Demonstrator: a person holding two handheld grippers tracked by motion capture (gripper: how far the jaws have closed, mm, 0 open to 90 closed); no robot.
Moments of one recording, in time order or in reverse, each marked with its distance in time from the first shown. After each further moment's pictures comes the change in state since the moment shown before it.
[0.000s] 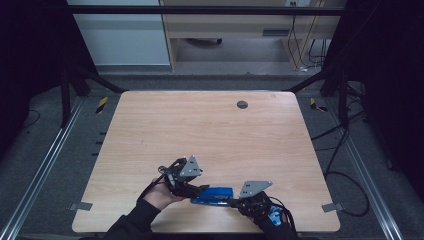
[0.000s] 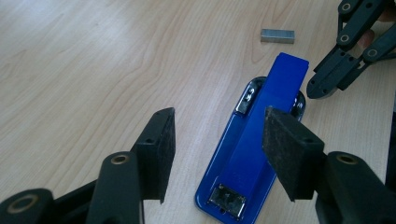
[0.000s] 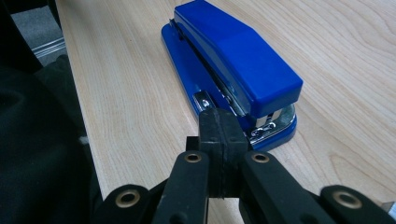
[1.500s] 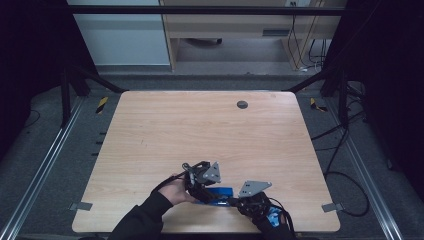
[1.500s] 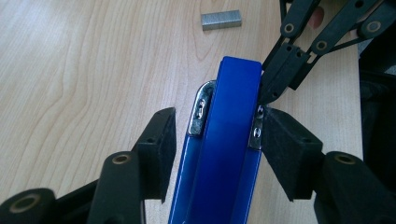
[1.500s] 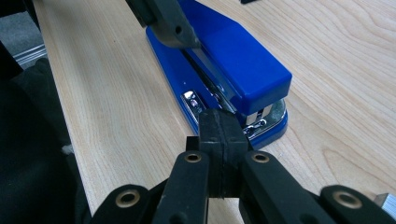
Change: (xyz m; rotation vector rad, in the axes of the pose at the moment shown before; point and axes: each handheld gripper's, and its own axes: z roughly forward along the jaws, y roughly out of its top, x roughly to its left) left arm -0.010 0.027 0.041 0.115 -0.192 0.182; right arm 0.001 -0.002 0.004 -0.001 -0.051 0.029
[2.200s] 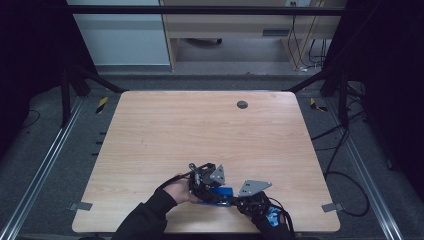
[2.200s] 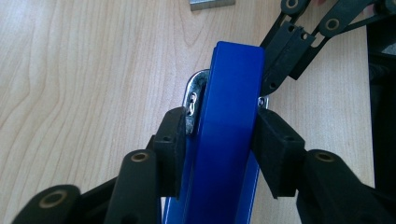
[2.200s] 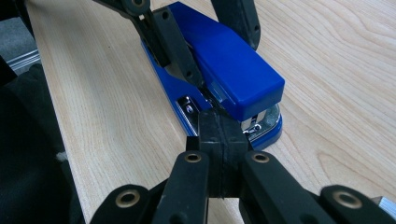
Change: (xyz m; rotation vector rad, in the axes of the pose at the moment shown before) left arm 0.002 0.004 0.018 0.078 -0.046 0.029; right arm 0.000 0.001 0.001 -0.019 -0.017 0.007
